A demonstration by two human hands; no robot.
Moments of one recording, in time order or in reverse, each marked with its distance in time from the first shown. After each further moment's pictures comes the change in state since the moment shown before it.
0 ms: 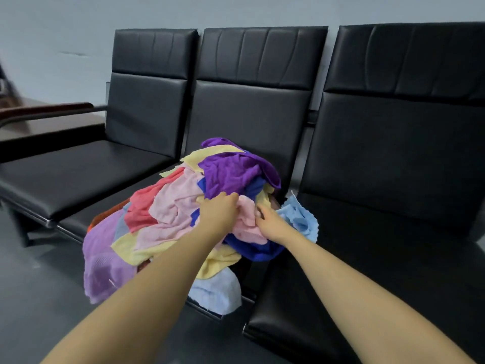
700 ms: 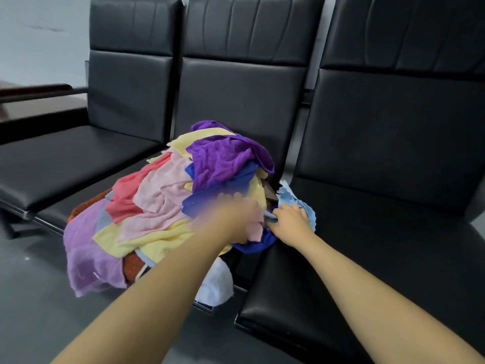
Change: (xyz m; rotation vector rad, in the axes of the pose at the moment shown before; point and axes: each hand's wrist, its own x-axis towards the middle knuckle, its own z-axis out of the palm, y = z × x) left_hand -0.012 0.031 0.028 0.239 -0.191 0.298; right_hand -0.018 0.053 -0.011 -0.624 0.143 -0.018
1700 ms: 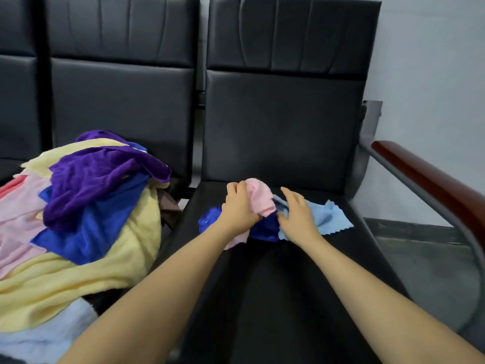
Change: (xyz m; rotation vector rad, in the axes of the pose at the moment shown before) left_hand 0.099 0.214 -0.044 -0.935 0.075 0.047; right_hand -0.083 0.206 -0.051 0.482 0.276 0.406
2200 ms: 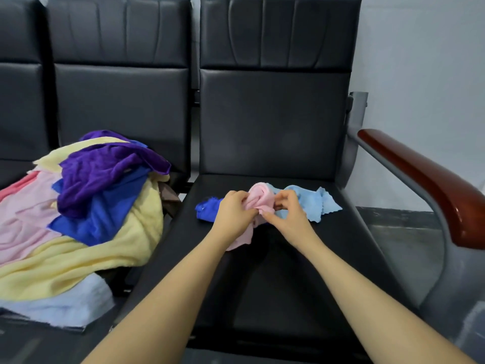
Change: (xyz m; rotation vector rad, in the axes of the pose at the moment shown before) left_hand -0.058 0.014 0.005 -0.152 0.121 0.040; right_hand -0.064 -0.003 -0.013 0.494 -0.016 -0.067
